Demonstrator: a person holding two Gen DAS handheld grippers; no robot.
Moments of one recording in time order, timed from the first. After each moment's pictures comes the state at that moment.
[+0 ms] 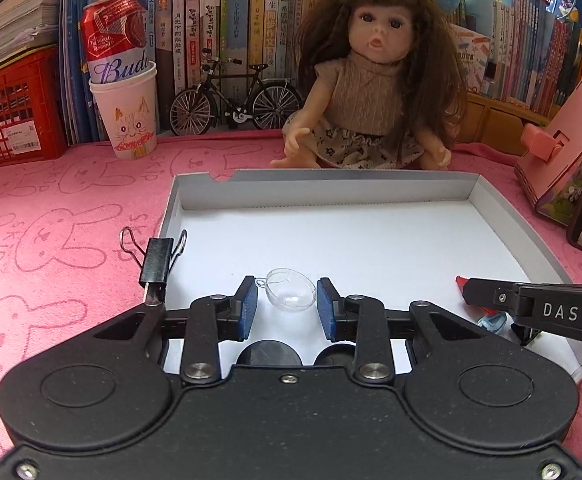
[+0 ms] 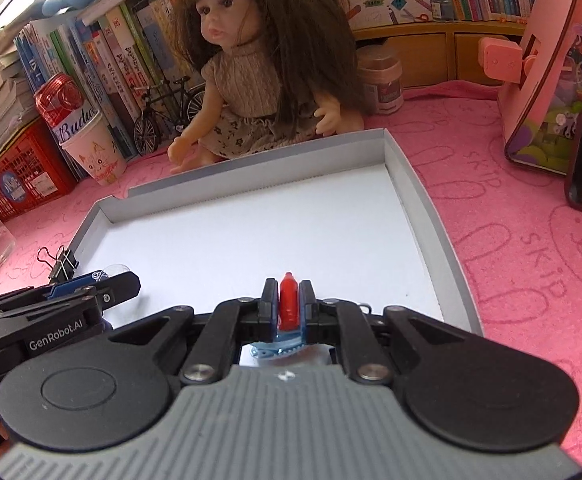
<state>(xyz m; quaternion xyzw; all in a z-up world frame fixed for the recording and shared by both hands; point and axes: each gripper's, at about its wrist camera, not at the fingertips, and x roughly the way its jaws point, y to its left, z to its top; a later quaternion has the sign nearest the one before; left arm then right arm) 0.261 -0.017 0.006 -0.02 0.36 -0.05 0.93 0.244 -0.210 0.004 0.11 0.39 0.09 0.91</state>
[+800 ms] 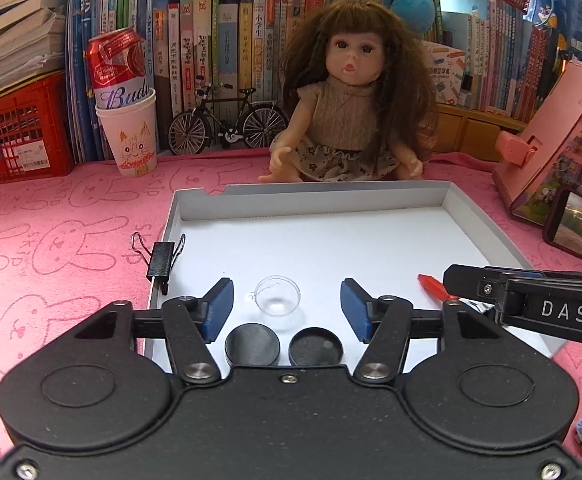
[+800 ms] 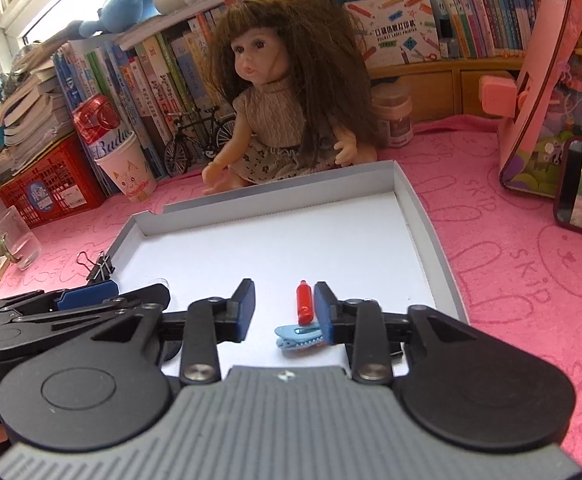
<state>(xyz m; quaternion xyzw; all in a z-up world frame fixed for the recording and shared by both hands) 0.222 -0.025 0.032 -0.01 0.33 -0.06 0.94 0.205 -0.211 0.031 0.10 0.33 0.11 0.93</state>
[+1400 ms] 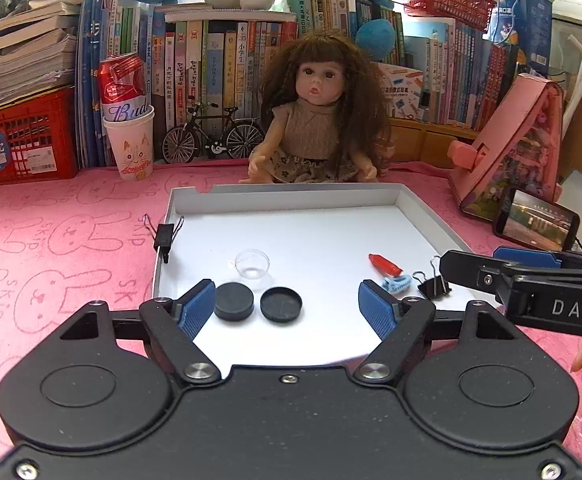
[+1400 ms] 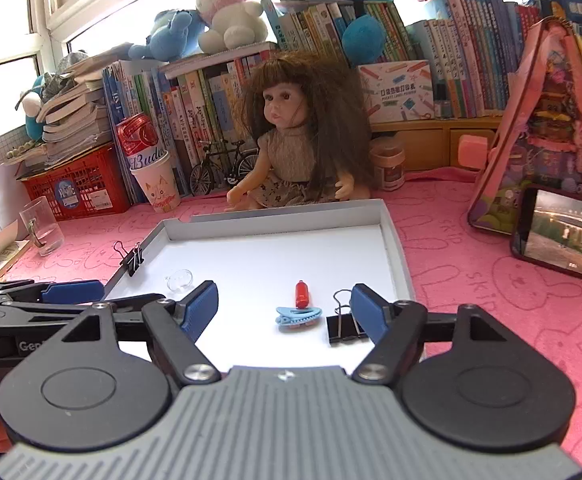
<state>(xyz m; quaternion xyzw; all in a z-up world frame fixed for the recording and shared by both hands) 0.145 -0.022 0.053 -0.02 0.30 -0.09 0.95 0.135 -0.224 0.055 0.06 0.27 0.12 0.95</state>
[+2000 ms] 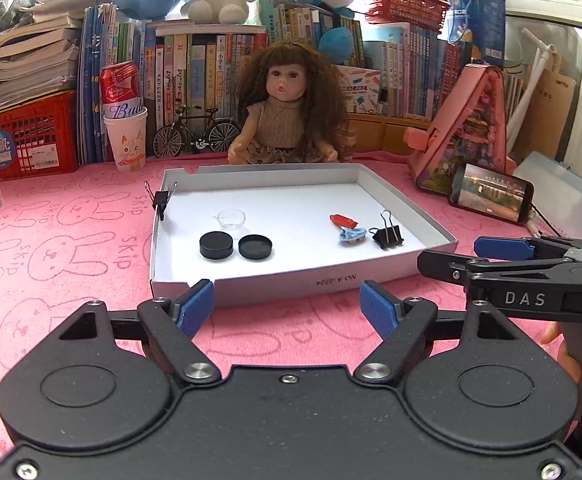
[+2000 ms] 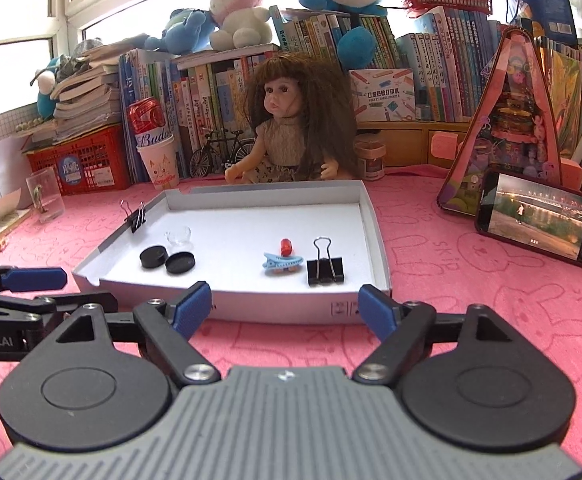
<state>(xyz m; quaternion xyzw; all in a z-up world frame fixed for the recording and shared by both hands) 0.053 -0.022 0.043 -0.01 0.27 -0.12 0.95 0.071 -0.228 0.032 0.01 0.25 0.11 0.96</state>
